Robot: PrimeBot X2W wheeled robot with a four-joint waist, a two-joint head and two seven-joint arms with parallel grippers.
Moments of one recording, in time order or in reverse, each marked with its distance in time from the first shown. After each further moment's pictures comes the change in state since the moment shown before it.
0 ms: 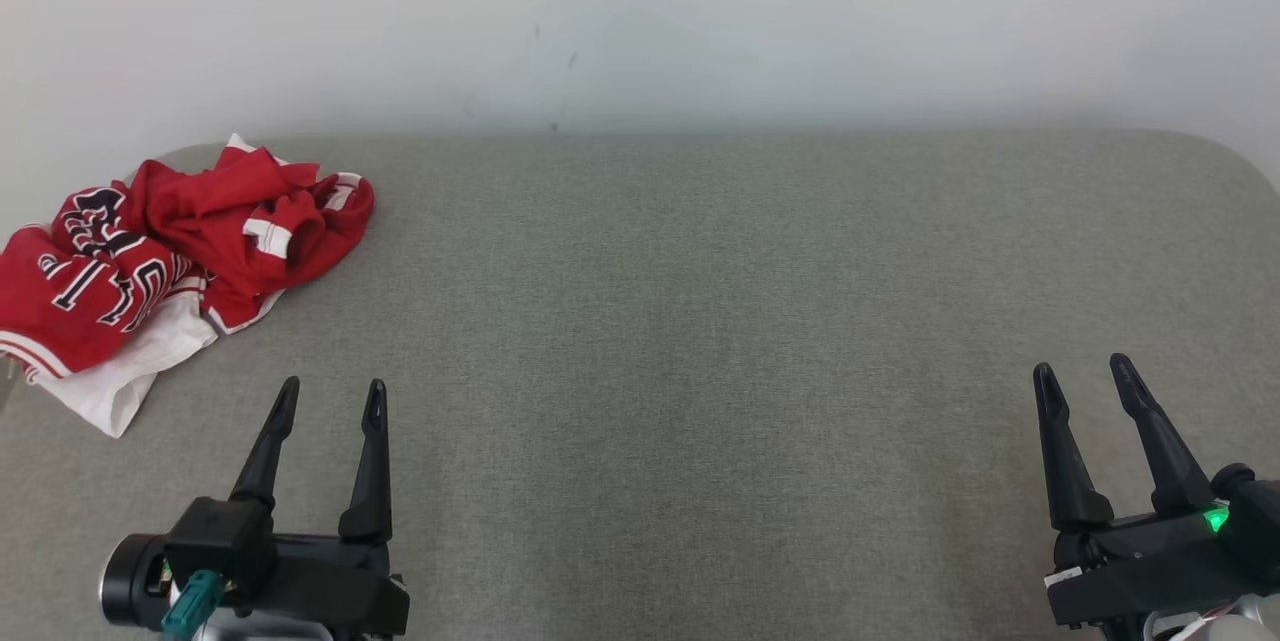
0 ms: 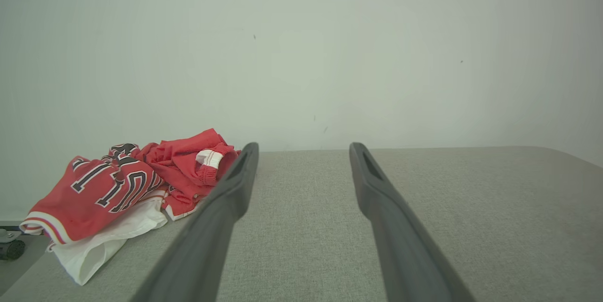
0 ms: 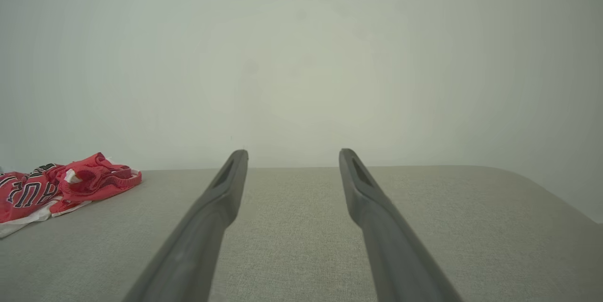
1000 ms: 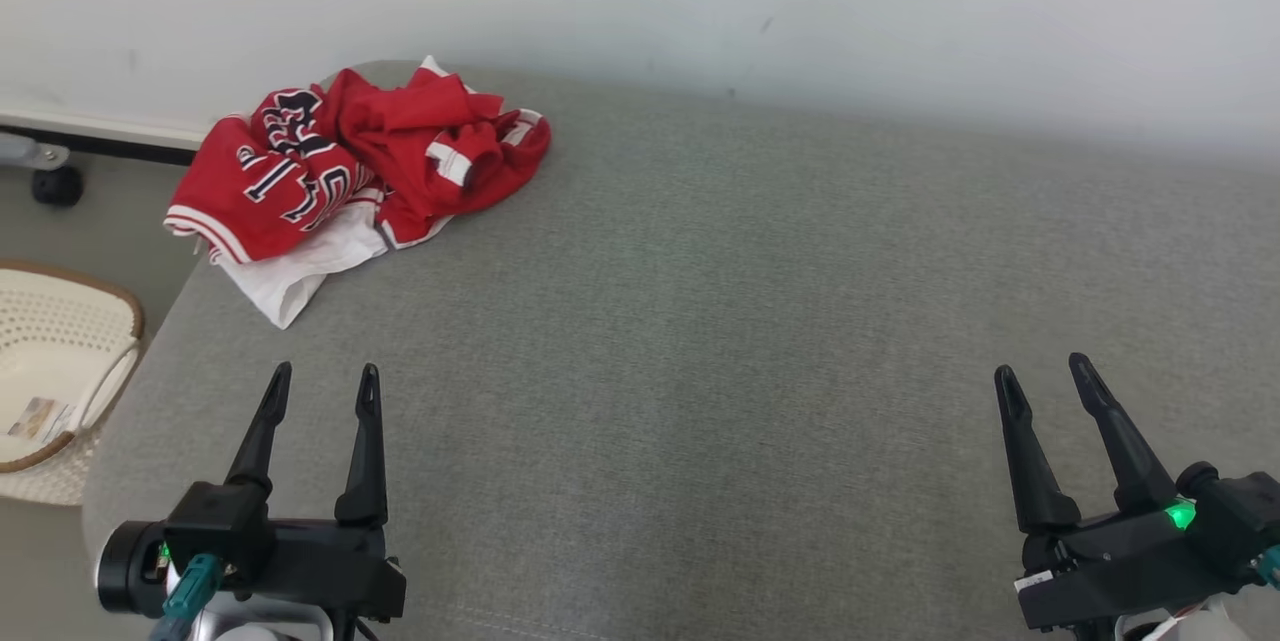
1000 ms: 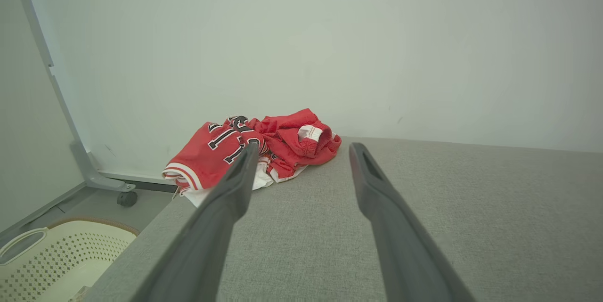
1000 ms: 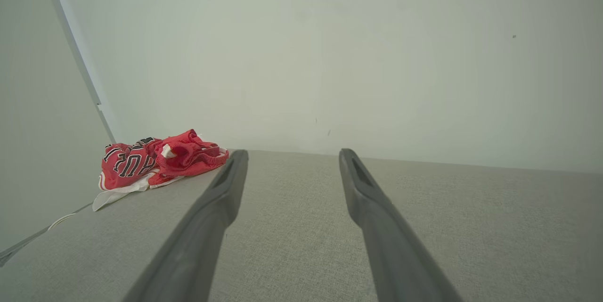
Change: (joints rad) left arm -0.036 -0.023 0.034 0.036 0.038 -0.008 -0.003; right arm -0.012 0.024 0.031 0.002 -0.001 0.039 -0.003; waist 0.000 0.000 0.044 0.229
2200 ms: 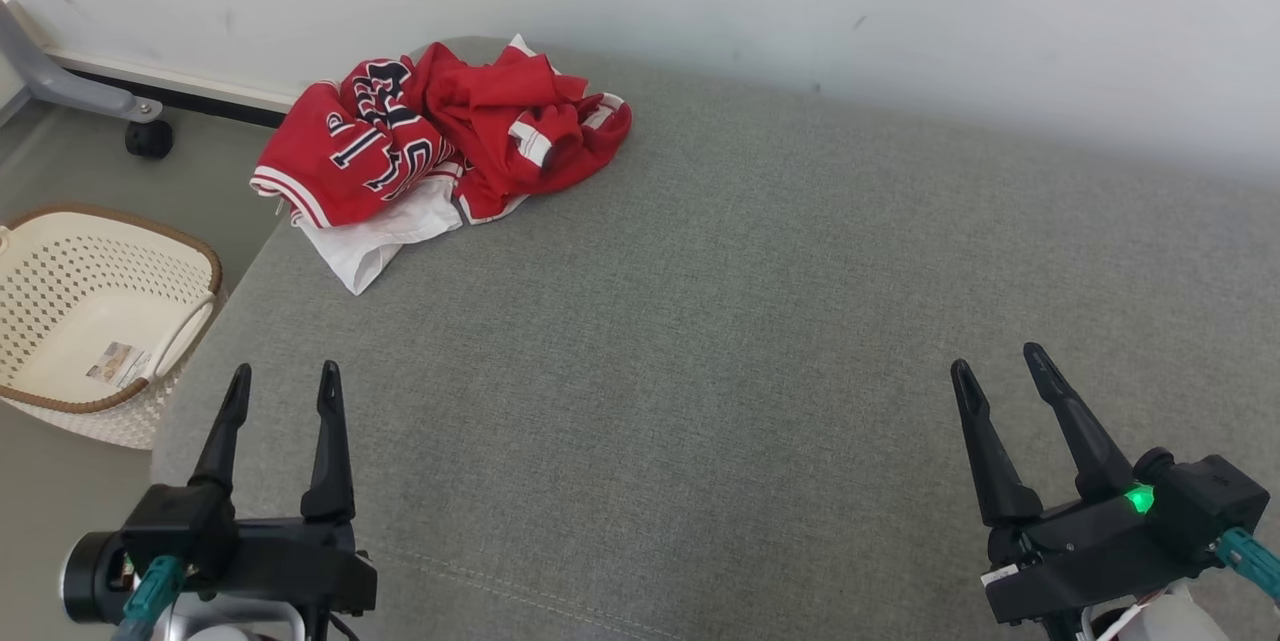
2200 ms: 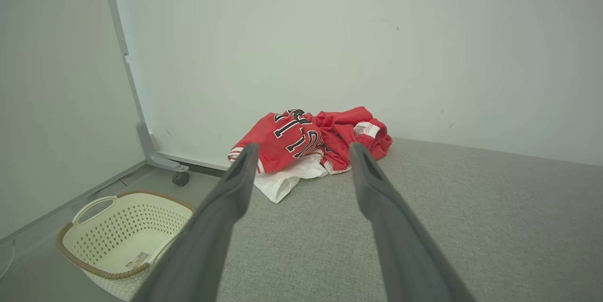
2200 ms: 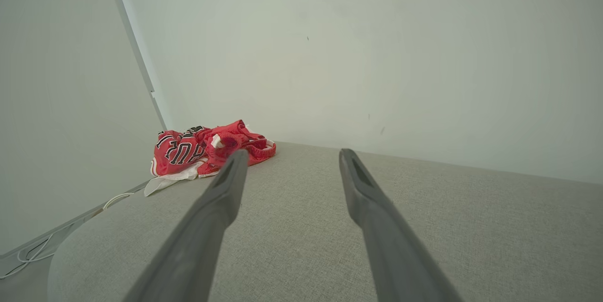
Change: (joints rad) left arm 0.004 -0.015 0.068 0.007 0.001 -0.008 0.000; right arm -0.048 0.008 0.057 0.031 -0.007 0.015 0.000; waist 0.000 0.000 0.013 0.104
